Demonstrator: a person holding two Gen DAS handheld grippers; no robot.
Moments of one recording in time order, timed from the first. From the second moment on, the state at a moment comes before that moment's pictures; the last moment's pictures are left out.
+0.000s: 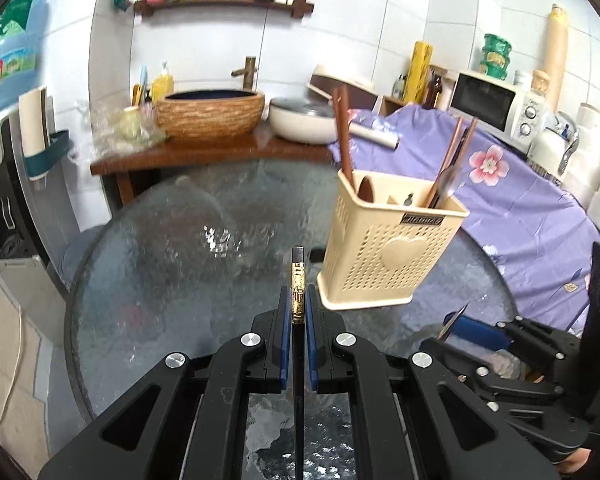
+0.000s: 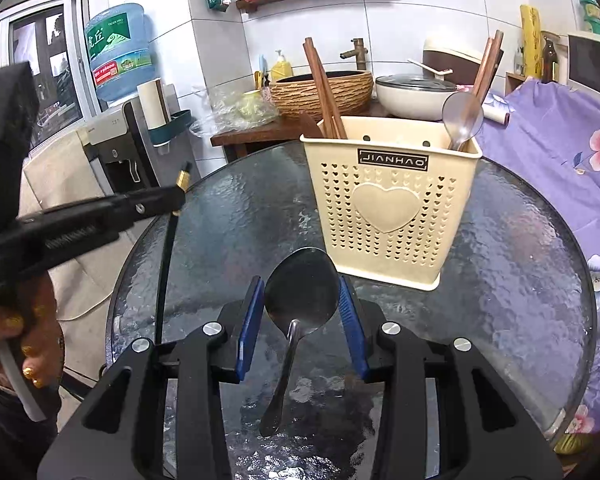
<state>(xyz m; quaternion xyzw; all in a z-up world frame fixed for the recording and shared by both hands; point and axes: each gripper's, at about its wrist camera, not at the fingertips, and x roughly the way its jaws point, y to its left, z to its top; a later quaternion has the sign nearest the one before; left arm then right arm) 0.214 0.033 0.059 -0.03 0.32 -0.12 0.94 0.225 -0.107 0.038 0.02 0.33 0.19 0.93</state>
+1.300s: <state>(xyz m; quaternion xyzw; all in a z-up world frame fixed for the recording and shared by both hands) 0.239 0.008 0.221 -0.09 0.19 -0.21 0.96 0.275 -0.166 0.184 0.04 0.20 0.15 0.97</state>
